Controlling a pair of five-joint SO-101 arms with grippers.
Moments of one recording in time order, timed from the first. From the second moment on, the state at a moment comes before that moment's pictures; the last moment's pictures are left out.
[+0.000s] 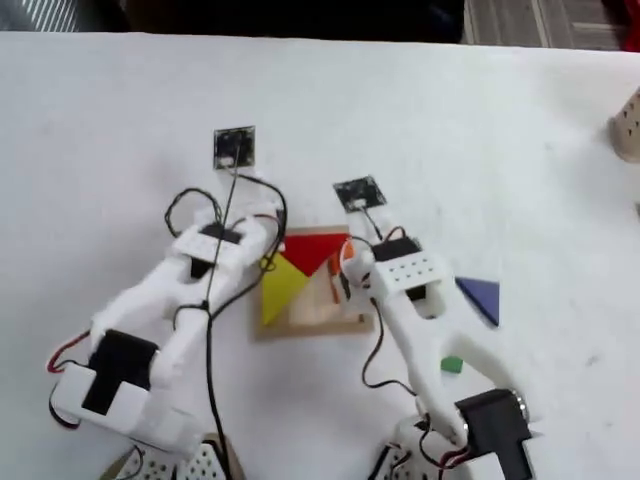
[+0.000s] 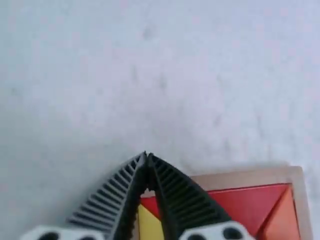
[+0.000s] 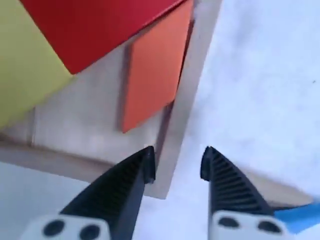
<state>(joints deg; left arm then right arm) 11.7 3.3 42.5 17.1 20.8 -21.4 -12.4 46.6 54.9 2.1</state>
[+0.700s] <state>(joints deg) 11.7 3.3 42.5 17.1 20.8 -17.4 -13.3 51.2 54.9 11.0</state>
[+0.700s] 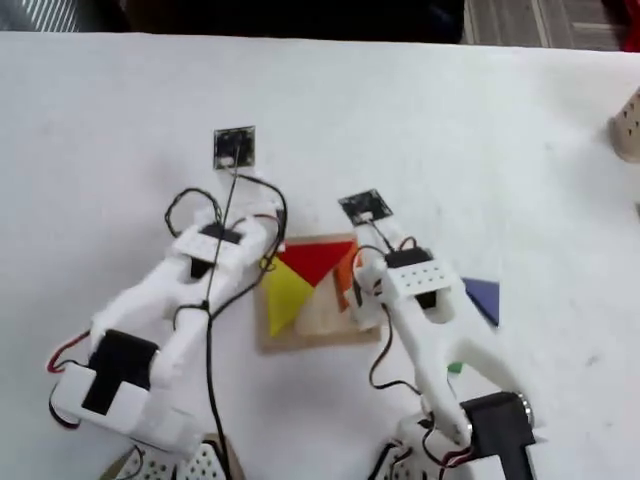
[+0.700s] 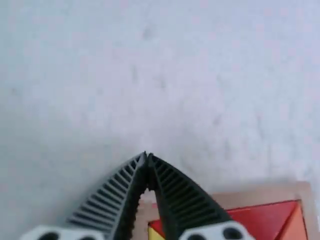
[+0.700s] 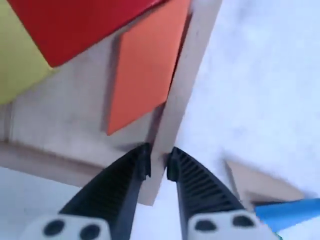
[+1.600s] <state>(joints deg) 11.7 3.3 42.5 17.1 17.3 -3.7 -17.4 41.1 73.2 18.2</state>
